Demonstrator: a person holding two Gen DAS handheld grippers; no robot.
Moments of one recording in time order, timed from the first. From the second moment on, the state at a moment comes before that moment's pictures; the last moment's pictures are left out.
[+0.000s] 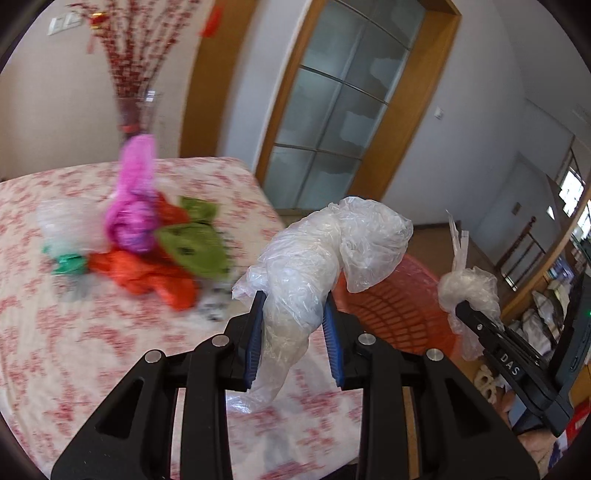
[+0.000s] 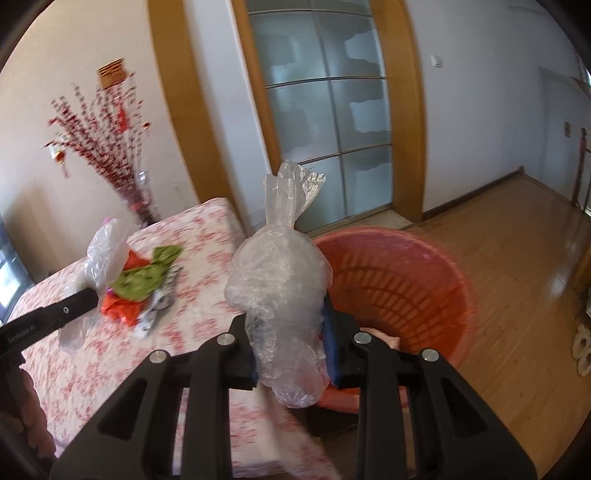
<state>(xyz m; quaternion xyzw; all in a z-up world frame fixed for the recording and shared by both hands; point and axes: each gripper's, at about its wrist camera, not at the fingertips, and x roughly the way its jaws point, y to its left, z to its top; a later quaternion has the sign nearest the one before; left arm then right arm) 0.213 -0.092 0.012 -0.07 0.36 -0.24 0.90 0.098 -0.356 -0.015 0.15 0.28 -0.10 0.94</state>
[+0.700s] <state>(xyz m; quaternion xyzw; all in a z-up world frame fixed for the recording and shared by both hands) 0.239 -0.234 -0.026 -0.02 0.41 -0.33 0.85 0.113 -0.441 -0.051 0.19 0.30 -0.17 0.92</state>
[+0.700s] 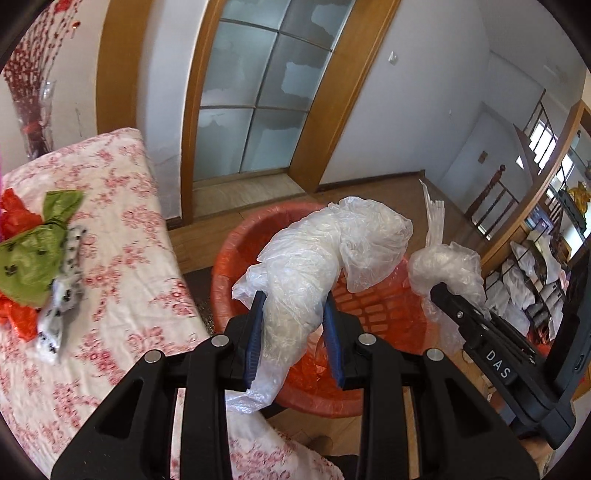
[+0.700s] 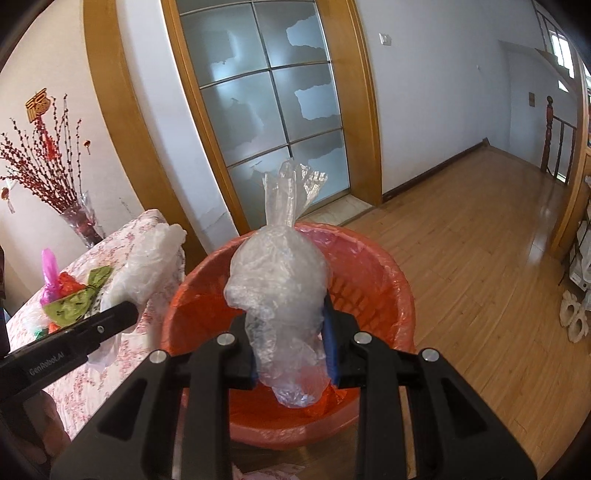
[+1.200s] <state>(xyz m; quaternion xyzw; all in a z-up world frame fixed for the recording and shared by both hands) 0.247 -0.247 -0.047 -0.01 0.44 -0.31 0.84 0.132 -0.460 -0.067 0.22 0.31 -0.17 0.91</state>
